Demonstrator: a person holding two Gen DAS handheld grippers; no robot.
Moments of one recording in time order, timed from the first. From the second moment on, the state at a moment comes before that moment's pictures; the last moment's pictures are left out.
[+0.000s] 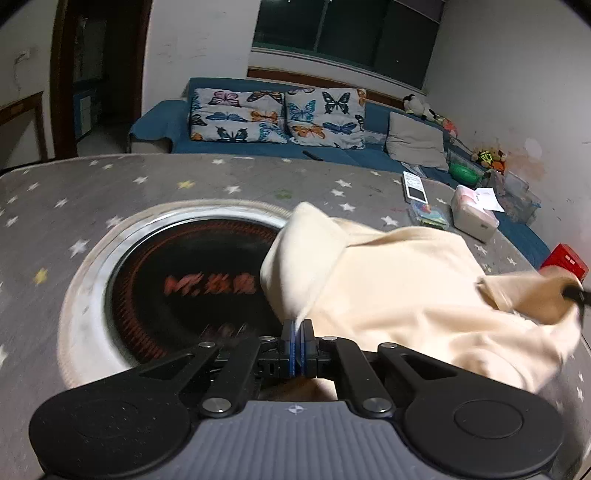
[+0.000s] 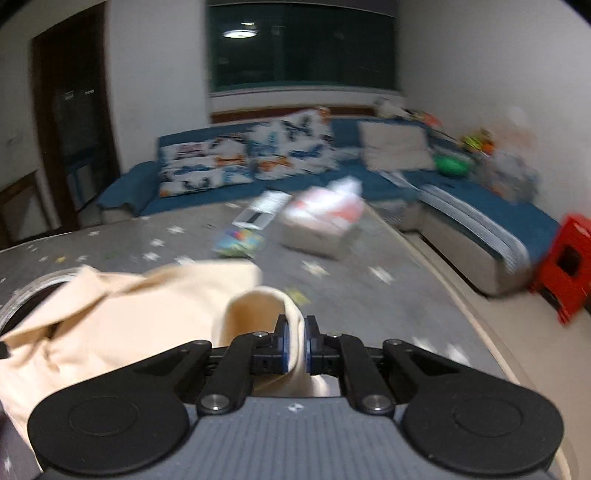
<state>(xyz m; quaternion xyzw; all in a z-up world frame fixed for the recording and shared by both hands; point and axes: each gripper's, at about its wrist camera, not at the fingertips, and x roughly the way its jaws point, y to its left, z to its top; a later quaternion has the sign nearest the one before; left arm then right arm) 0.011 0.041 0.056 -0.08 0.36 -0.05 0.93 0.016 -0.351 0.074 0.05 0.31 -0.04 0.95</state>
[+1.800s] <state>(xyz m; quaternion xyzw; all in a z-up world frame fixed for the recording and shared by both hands) -0.044 -0.091 0.041 0.02 0.35 -0.29 0.89 -0.023 -0.401 0.060 0.03 0.33 -0.09 0.94</state>
